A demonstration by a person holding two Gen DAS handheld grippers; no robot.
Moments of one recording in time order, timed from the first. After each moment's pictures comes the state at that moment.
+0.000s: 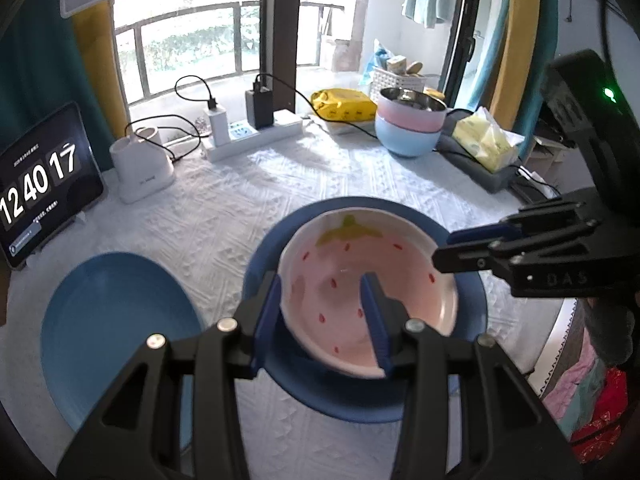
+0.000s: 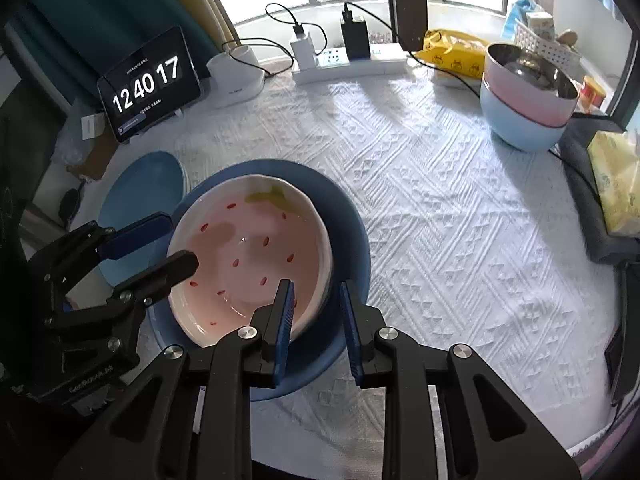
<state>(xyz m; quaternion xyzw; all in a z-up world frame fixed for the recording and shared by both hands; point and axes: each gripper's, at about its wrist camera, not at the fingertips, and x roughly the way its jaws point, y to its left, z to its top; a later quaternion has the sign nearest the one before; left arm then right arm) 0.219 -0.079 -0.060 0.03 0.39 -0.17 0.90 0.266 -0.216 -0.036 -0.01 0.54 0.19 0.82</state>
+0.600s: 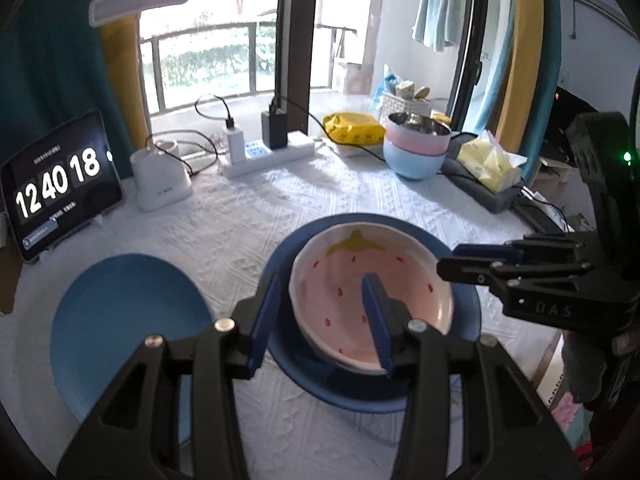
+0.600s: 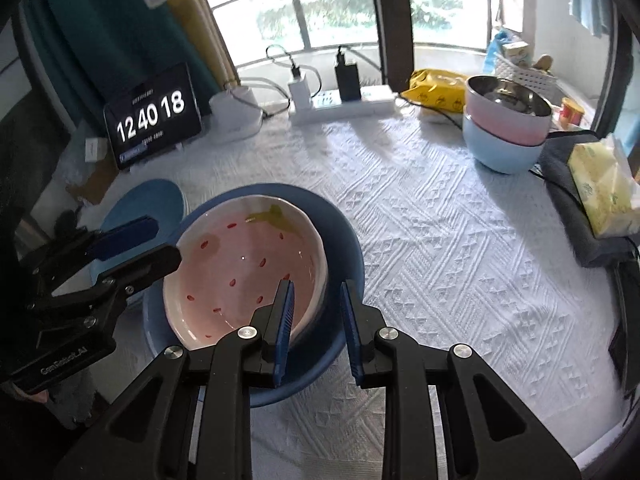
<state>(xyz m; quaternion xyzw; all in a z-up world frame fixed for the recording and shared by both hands) 0.196 -0.073 -0.050 0.02 0.34 -0.15 0.93 0.237 -0.222 -0.036 0.01 0.45 0.17 0.87</state>
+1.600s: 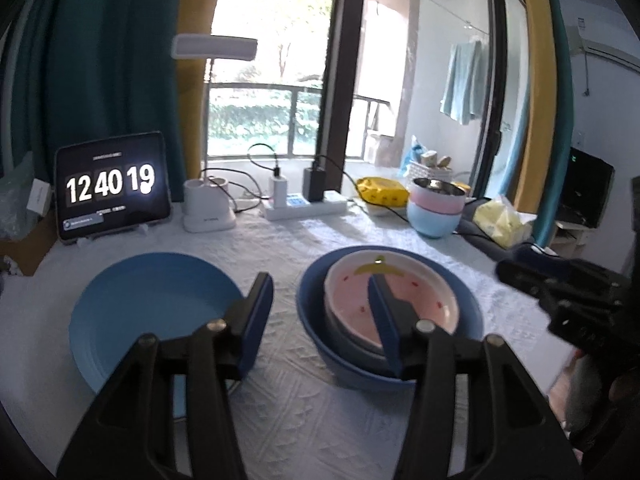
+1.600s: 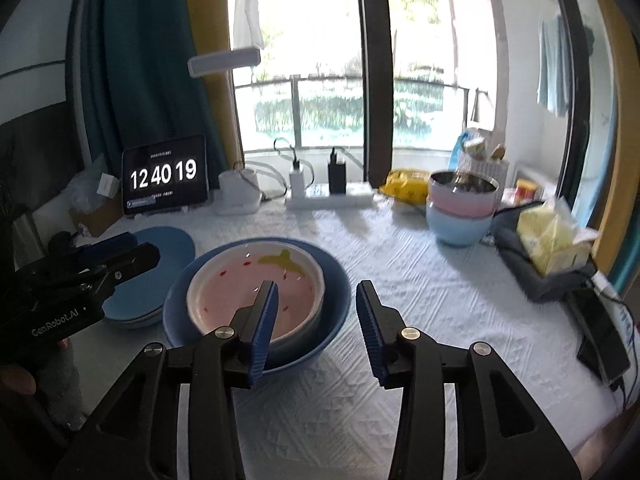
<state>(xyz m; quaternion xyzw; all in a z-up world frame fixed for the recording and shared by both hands) 0.138 -0.042 -0.062 -0.04 0.22 -0.08 0.97 0.156 -0.230 -0.022 -0.03 0.24 0.13 0.96</state>
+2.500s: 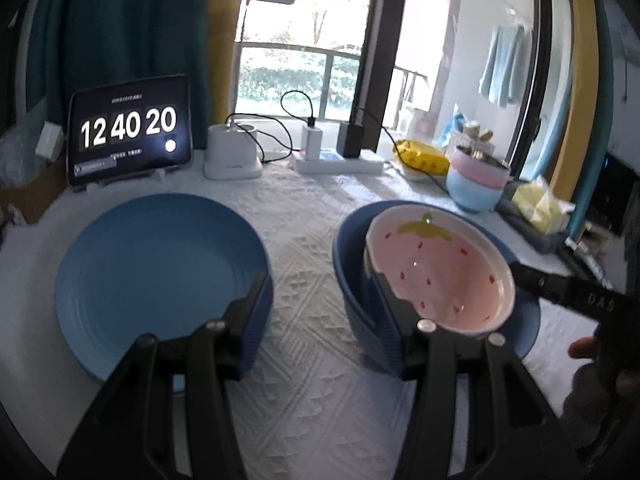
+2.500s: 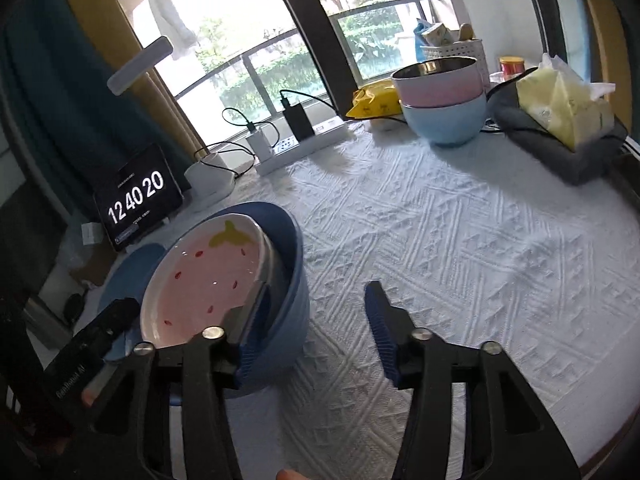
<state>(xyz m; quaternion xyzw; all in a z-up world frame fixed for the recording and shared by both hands) 0.167 -0.042 -0.098 -0.06 0.29 -0.03 0.95 0.210 -0.259 -0.074 0.15 0.37 0.13 0.91</state>
